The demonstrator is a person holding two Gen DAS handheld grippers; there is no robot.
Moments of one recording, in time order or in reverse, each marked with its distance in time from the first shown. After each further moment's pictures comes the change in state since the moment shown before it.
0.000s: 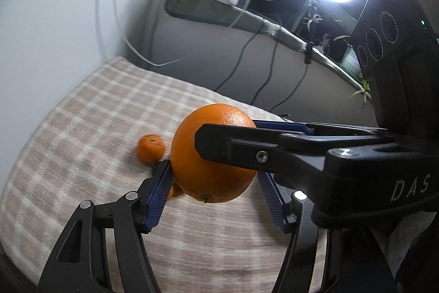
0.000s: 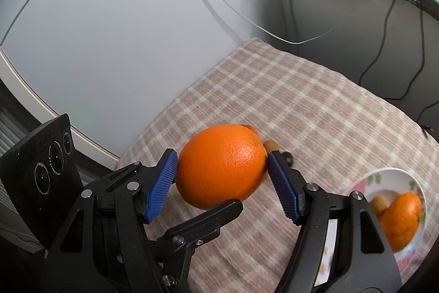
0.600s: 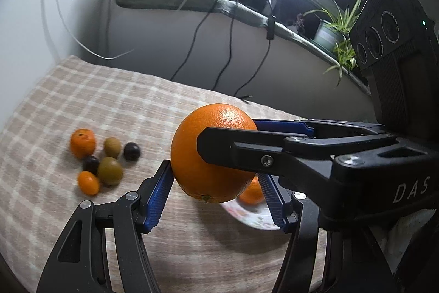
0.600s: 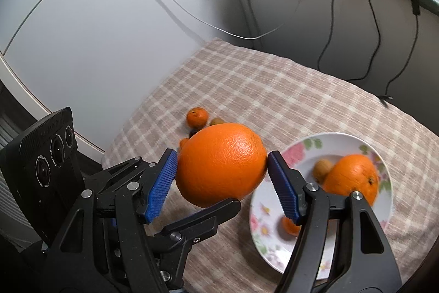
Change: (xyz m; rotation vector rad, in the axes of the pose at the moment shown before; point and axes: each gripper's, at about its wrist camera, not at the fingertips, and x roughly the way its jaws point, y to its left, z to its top) left arm 0.031 -0.069 -0.013 0.082 0.063 -0.083; right arm -0.057 -0.060 -0.036 0.071 -0.024 -0.063
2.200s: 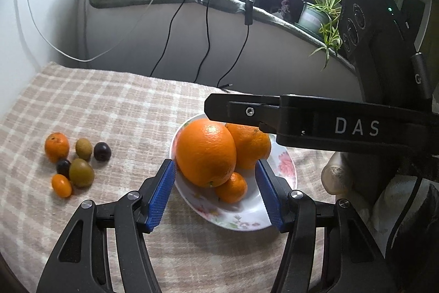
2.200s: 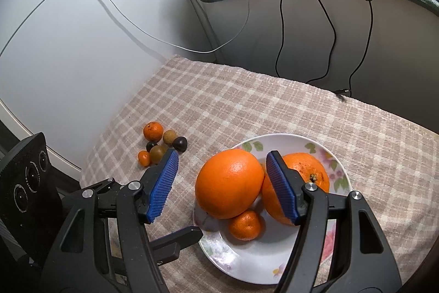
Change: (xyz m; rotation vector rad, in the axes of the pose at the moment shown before) left arm 0.013 -0.032 -0.006 0.085 0.042 0.001; right arm -0.016 -0.047 -0.008 0.084 -0.088 -0.111
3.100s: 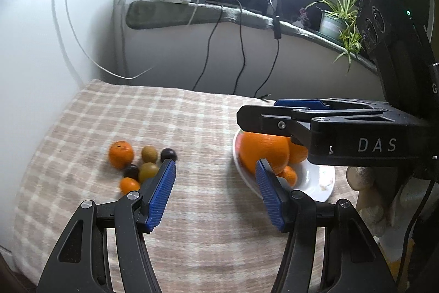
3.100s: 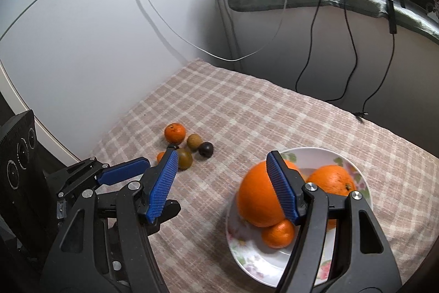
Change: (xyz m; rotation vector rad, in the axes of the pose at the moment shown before) left arm -0.043 0.035 -0.010 0.051 -0.078 0.169; right arm 0.005 0.057 -0.006 -0.123 -0.054 -0.011
